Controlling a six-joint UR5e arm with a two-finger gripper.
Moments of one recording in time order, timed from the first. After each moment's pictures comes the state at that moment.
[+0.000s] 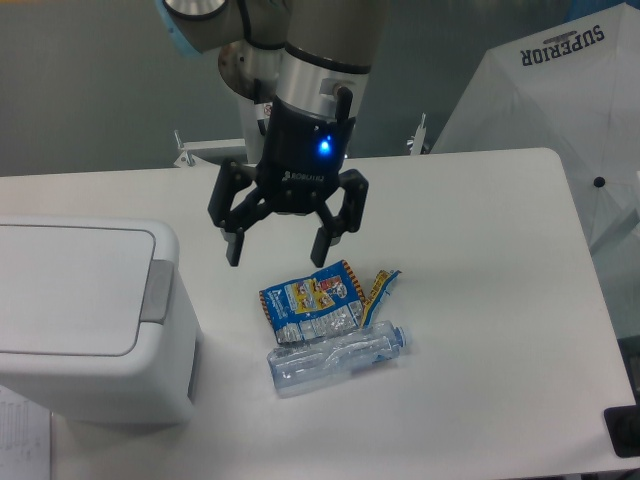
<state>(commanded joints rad) 2.43 -1.72 -1.46 -1.09 1.06 0.02</state>
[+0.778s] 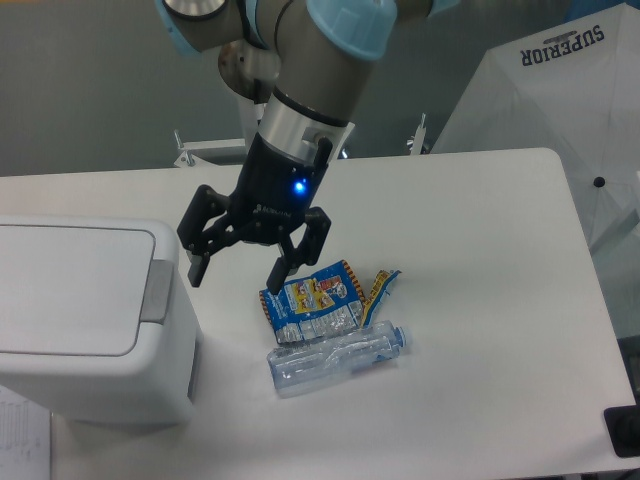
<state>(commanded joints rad) 2.41 -1.75 -1.54 -1.01 0.95 -0.02</state>
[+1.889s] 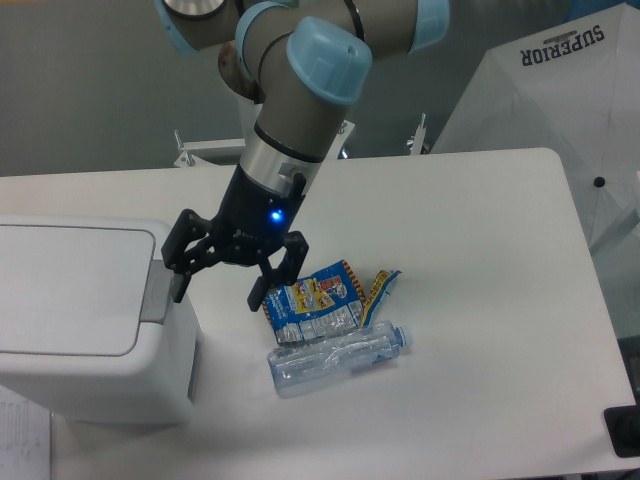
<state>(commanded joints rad) 2.37 -1.78 -1.56 -0.99 0.95 0.01</state>
